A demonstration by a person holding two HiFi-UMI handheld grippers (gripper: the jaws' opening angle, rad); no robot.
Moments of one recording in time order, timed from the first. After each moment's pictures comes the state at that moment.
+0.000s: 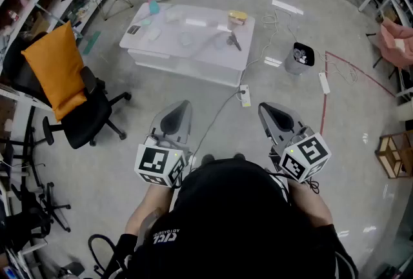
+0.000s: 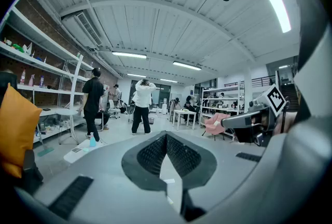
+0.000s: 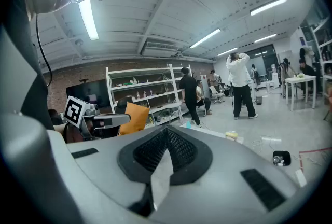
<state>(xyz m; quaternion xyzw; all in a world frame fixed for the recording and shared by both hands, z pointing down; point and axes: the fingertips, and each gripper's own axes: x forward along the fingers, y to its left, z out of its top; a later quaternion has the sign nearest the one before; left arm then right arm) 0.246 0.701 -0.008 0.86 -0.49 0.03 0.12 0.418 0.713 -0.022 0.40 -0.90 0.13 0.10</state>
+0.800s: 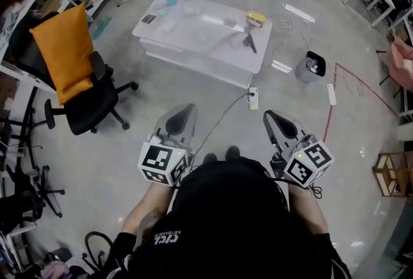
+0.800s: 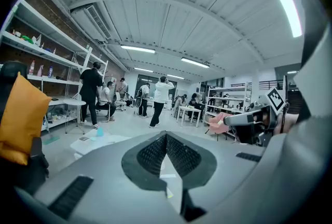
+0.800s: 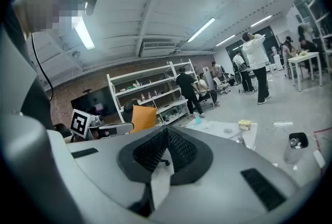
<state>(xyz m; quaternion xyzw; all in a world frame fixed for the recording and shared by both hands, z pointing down) 0.197 0.700 0.026 0.85 -0.51 0.04 0.15 0.377 0.705 0.000 0.37 -0.91 0.20 0.06</state>
